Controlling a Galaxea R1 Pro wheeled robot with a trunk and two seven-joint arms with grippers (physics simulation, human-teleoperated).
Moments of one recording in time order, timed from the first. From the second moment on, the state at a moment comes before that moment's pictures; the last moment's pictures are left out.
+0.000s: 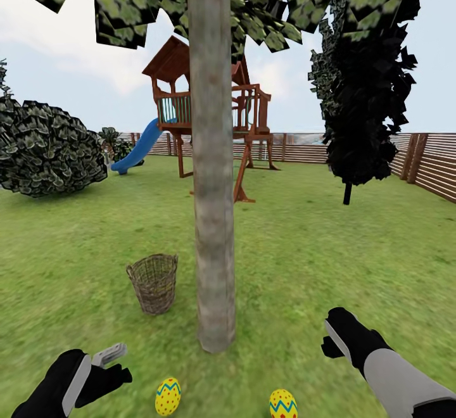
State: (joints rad) left arm -0.38 0.14 0.25 -0.81 0.20 0.94 -0.03; right arm -0.72 -0.14 0.22 -0.41 -0.08 0.84 -0.19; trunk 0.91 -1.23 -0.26
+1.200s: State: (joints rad) left arm -0.38 0.14 0.25 -0.80 0.20 0.93 -0.04; right arm -0.72 -0.14 0.22 -0.41 -0.08 0.84 -0.19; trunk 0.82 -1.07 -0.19
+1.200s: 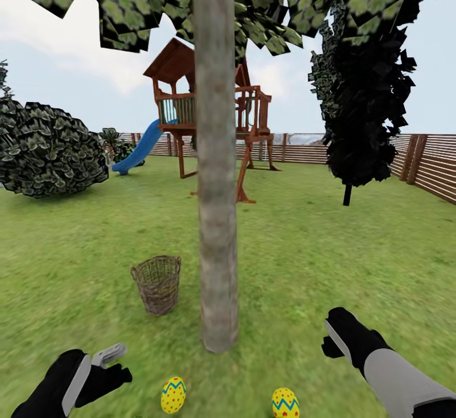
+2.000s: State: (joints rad) left arm -0.38 0.14 0.25 -0.81 0.20 0.93 -0.04; right arm -0.72 -0.14 0.22 -0.40 -0.09 0.84 -0.18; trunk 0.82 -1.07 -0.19
